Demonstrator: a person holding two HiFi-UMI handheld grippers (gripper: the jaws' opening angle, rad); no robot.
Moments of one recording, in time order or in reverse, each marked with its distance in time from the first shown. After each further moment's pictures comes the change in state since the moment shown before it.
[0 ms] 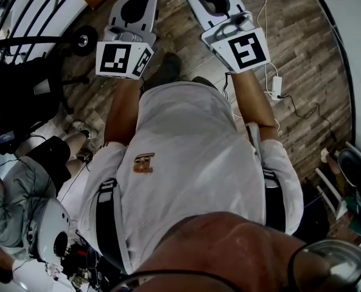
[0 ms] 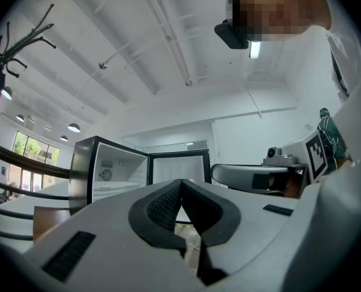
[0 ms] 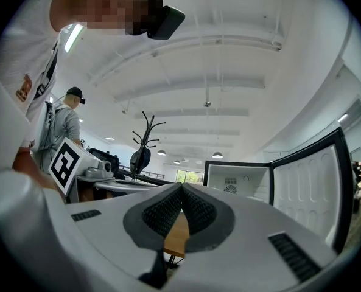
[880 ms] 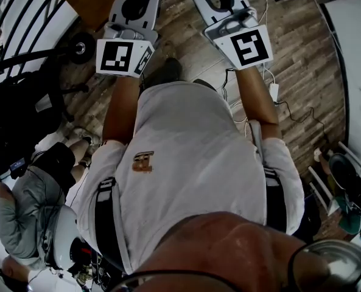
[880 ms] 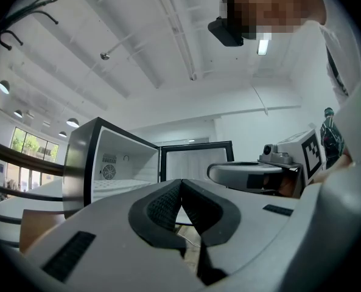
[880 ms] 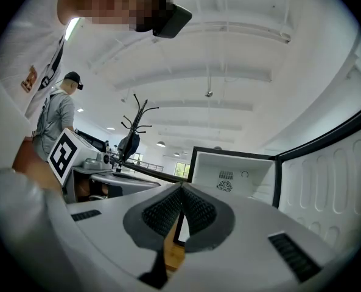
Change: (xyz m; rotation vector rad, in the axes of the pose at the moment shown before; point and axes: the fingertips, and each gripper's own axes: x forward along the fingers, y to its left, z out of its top) left arm 0.147 0.152 -0.035 -0.016 0.029 -0.012; right arm 0.169 -0.133 -0.050 -0.052 0.013 -0.009
